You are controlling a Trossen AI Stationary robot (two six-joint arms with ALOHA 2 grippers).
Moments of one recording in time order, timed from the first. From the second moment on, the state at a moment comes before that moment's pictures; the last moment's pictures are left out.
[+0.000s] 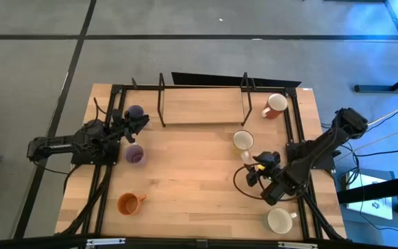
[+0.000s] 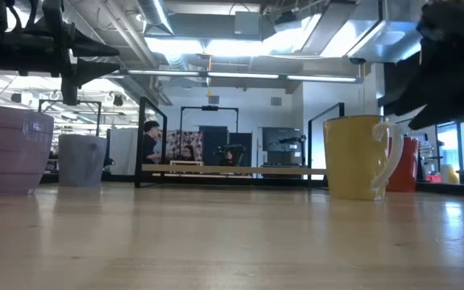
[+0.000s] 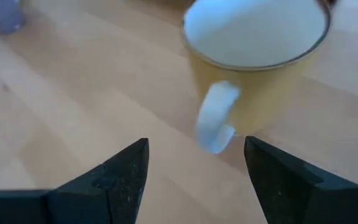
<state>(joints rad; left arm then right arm) 0.16 0.05 0.04 0.20 -0.31 -0.57 0.73 1.42 0.76 -0.78 0.88 1.70</state>
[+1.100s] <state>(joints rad) 0.16 0.05 0.04 0.20 -0.36 -0.57 0.61 1.58 0.76 -0.65 0.89 1.63</state>
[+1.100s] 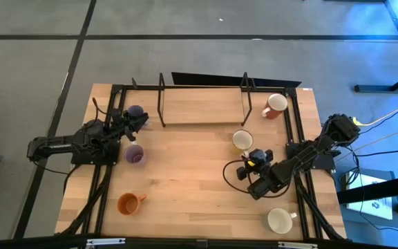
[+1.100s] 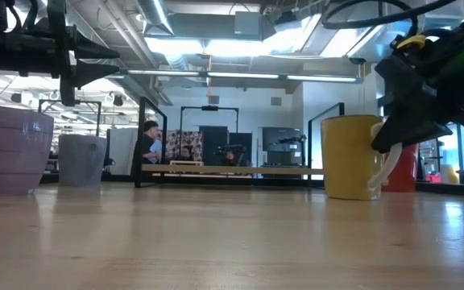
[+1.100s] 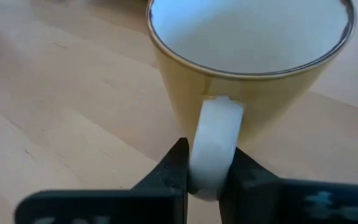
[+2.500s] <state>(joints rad) 0.16 0.05 0.04 0.14 -0.22 -0.54 -0.16 1.62 1.26 -0.57 0.86 0.99</state>
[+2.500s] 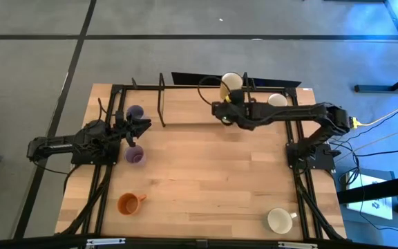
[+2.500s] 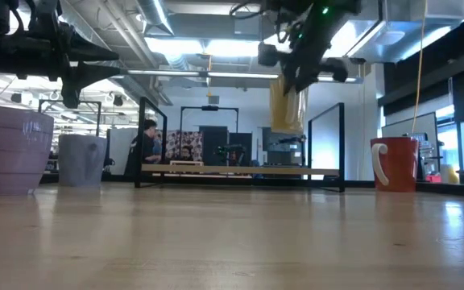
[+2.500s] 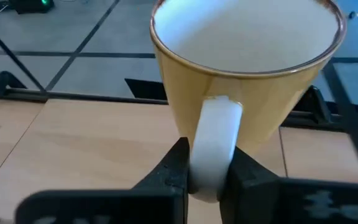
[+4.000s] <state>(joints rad) 0.16 0.05 0.04 0.15 -0.22 -0.54 -0.31 1.82 1.26 -0.45 0.79 0.93</state>
